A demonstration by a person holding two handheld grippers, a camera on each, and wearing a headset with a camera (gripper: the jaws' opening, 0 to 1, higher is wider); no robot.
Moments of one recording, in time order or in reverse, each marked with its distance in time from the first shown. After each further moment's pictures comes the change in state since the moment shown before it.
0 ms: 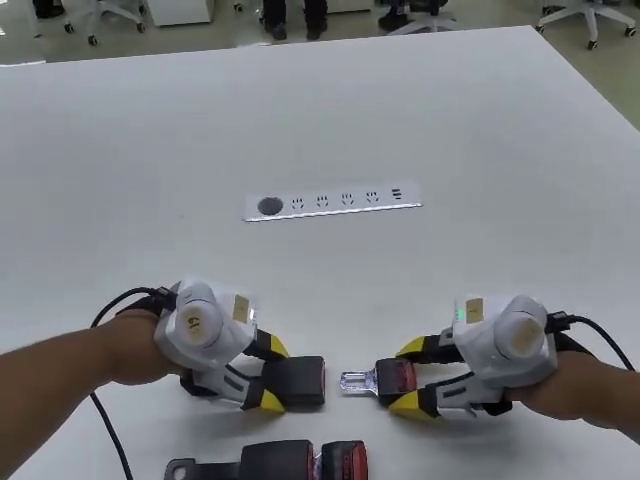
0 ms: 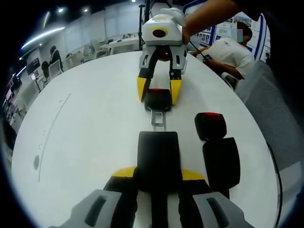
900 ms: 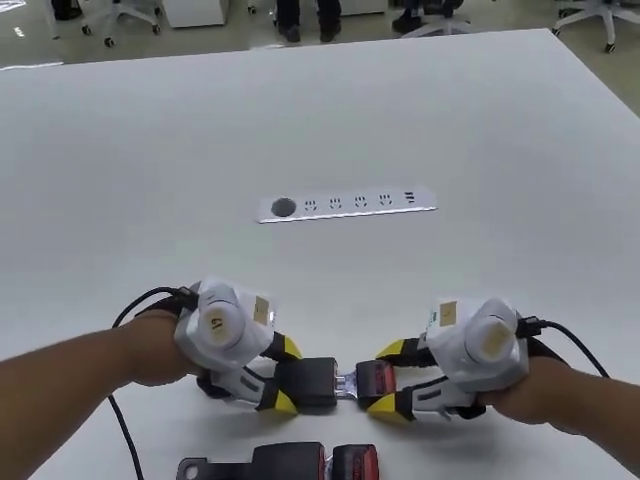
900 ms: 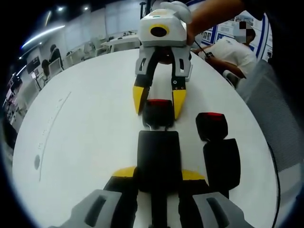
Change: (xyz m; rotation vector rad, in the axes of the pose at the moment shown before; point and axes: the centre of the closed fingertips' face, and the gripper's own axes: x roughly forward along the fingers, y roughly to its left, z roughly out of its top) left arm -0.001 0.000 -0.001 -0.005 0.030 0.008; right arm 0.027 0.008 0.019 0.006 -0.022 0.011
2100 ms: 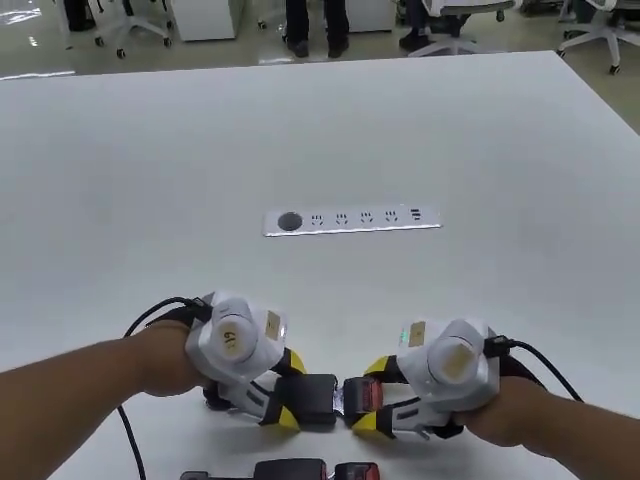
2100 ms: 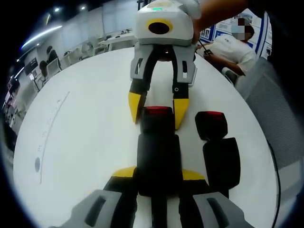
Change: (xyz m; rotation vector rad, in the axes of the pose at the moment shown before) left arm 0.004 0.001 -0.001 0.016 0.021 -0.006; right arm 0.014 0.005 0.010 -0.051 0.085 -0.023
